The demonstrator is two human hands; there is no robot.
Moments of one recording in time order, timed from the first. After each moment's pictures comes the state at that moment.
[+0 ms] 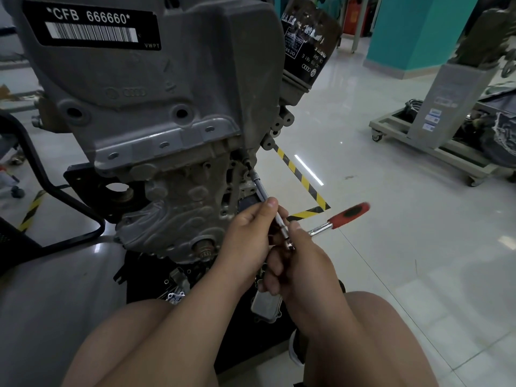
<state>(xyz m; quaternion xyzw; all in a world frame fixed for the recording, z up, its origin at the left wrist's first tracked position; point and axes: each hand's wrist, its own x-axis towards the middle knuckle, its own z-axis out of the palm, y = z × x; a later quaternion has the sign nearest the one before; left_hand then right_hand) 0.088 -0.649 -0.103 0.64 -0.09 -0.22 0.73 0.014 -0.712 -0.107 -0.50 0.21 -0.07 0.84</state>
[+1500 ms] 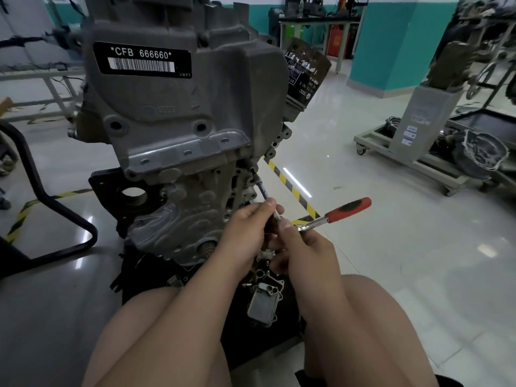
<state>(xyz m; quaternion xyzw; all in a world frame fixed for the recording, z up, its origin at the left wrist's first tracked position) 0.087 -0.633 -0.083 0.62 -0.11 -0.25 0.74 0.003 -0.699 -0.089 -0.61 0.27 -0.20 0.71</state>
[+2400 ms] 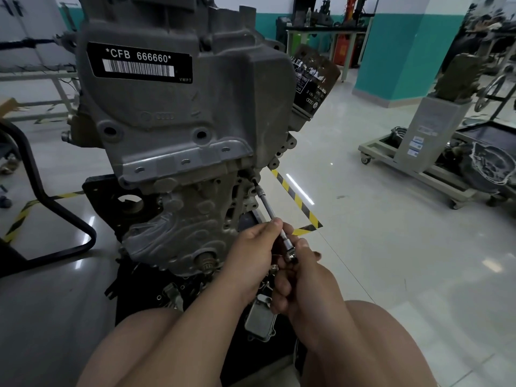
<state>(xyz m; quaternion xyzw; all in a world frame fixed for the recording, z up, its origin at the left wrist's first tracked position) 0.086 -0.641 -0.097 0.61 -0.12 -0.27 0.73 0.009 -0.706 -0.099 -0.50 0.26 -0.06 0.82</state>
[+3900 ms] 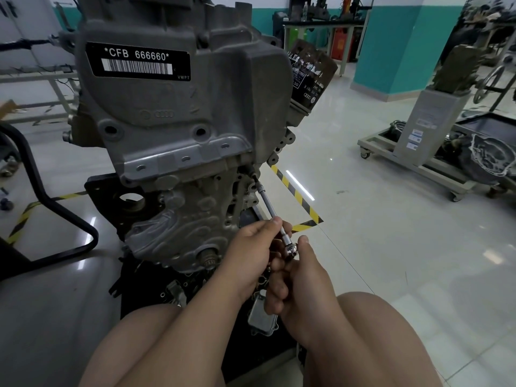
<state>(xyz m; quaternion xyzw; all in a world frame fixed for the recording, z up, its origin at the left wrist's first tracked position) 0.088 -0.635 -0.105 0.61 -0.12 -0.28 0.73 0.010 -0.697 -0.107 -0.43 0.30 -0.02 0.85</state>
